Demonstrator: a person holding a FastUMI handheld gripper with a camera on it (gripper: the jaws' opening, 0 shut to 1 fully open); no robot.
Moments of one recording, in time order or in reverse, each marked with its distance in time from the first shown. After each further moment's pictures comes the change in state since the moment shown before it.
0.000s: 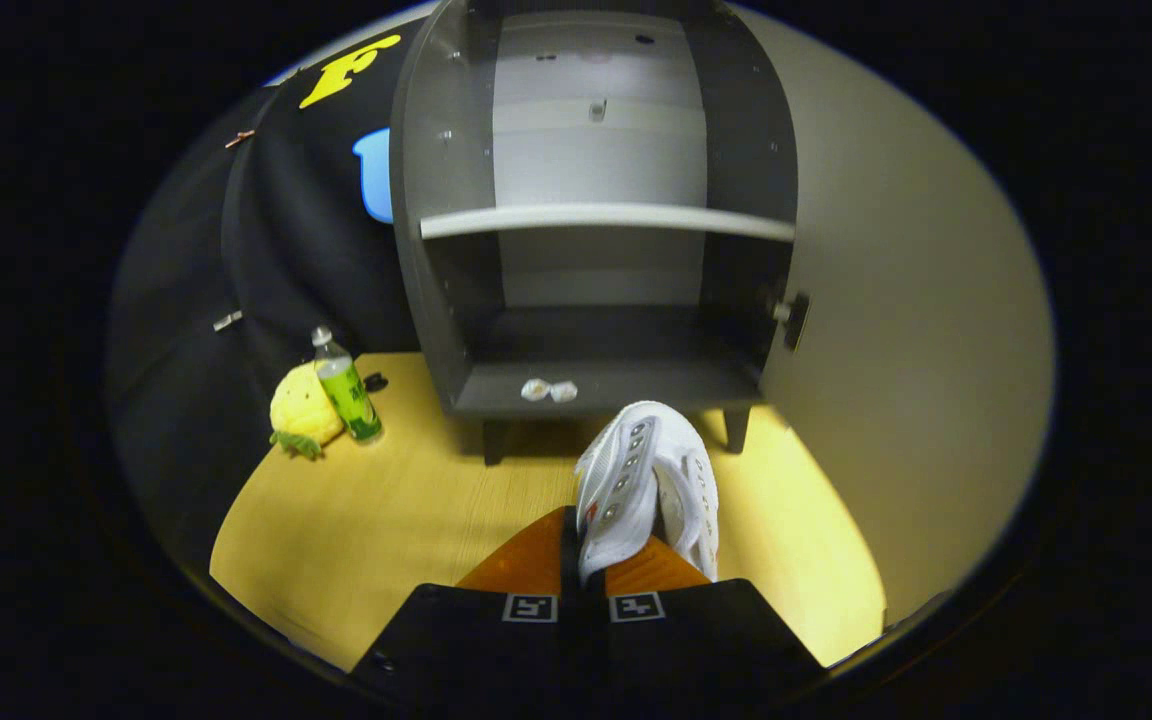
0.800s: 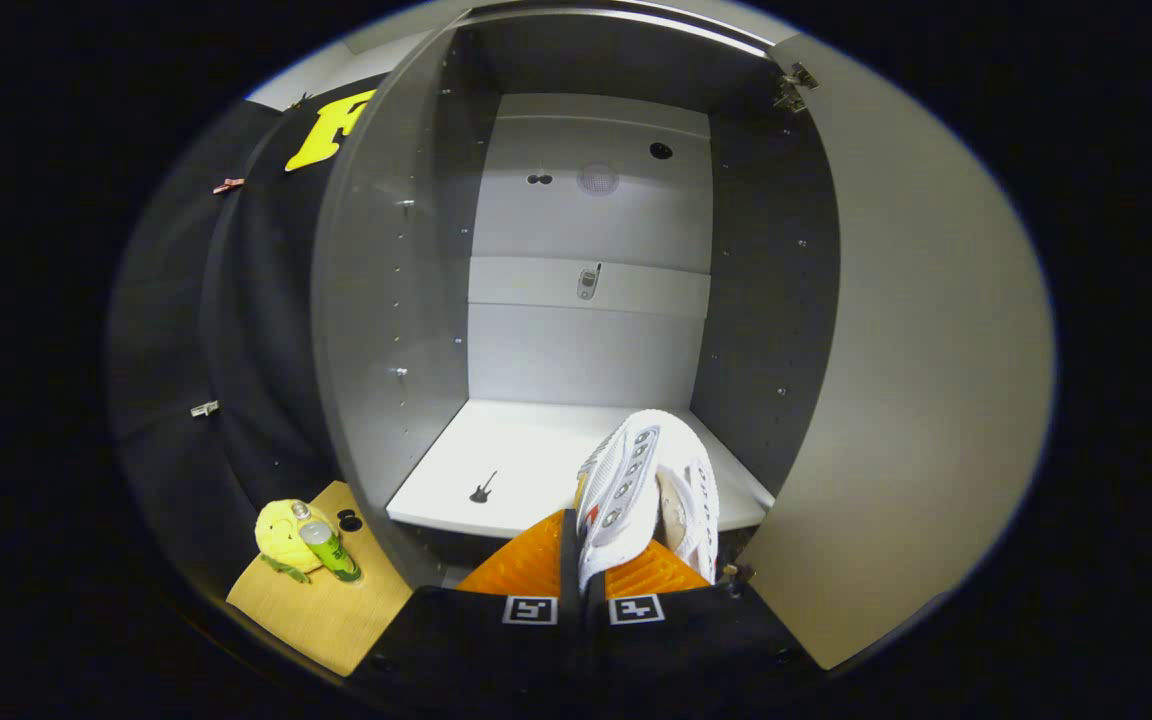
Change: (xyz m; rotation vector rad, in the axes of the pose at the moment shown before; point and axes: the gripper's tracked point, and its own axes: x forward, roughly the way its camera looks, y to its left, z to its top) arm 0.039 -0.010 0.226 -0.064 -0.255 -0.042
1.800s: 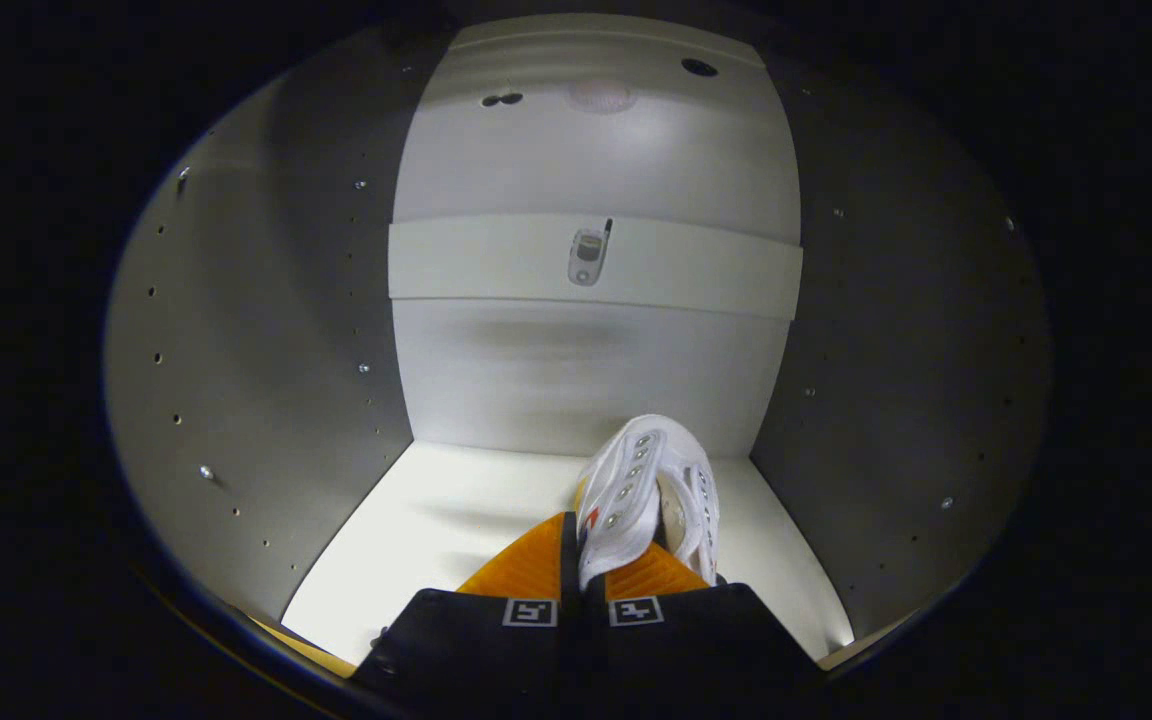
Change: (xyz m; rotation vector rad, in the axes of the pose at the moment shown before) arm 0.190 -0.006 0.021 0.010 0.098 0.056
